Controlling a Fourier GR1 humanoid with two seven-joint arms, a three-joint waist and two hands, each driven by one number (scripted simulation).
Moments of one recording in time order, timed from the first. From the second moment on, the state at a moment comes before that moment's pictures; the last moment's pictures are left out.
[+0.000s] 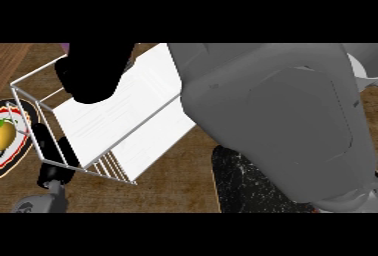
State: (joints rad) left arm -0.07 0.20 0.07 -1.39 0.14 0.00 0.28; right arm -1.44 -0.04 0.14 -1.35 0.28 0.37 0.70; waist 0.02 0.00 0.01
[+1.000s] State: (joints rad) left arm -0.07 0.18 0.07 -1.39 0.12 0.00 0.28; right arm -1.50 0.00 0.15 -0.99 0.37 0.22 0.35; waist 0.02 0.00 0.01
